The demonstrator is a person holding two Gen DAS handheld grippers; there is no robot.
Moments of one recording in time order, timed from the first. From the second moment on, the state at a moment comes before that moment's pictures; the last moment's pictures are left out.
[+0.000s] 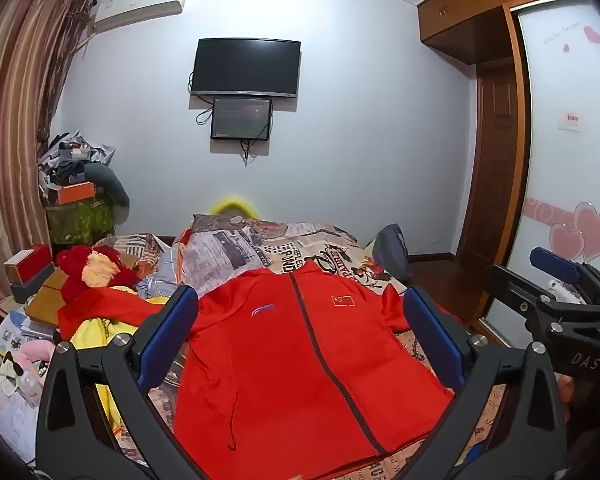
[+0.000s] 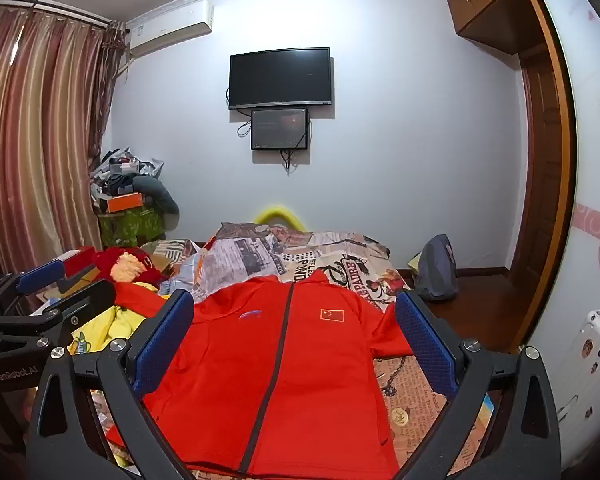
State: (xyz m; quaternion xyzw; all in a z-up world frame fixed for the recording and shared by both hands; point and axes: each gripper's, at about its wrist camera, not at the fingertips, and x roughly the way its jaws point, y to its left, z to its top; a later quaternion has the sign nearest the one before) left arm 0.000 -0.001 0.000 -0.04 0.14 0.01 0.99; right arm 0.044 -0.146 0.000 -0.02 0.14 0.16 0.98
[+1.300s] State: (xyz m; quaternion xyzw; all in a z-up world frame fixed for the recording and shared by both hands) left arm 0.003 -0.010 0.002 -0.02 0.14 0.01 0.99; right arm 0.044 -0.146 -0.002 -0.02 0.14 0.16 0.98
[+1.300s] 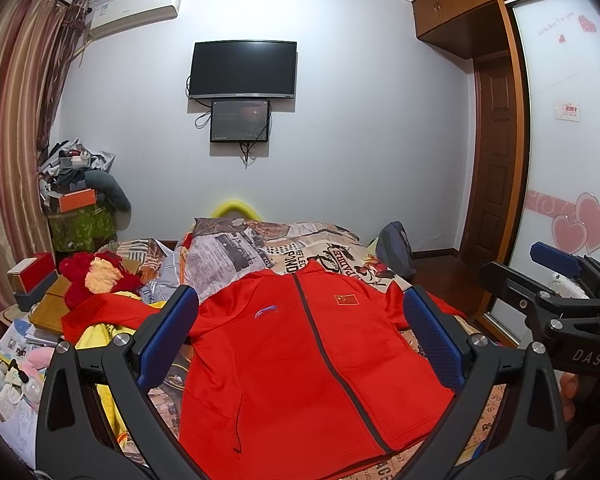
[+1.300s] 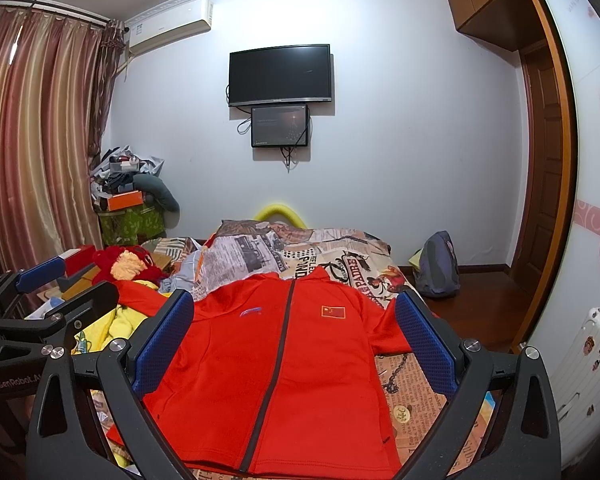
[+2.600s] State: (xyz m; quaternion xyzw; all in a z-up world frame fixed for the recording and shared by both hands) left arm 0.001 -0.008 0.005 -0.03 0.14 0.01 0.99; right arm 0.044 -0.144 -0.003 -0.02 0.14 0.16 0.98
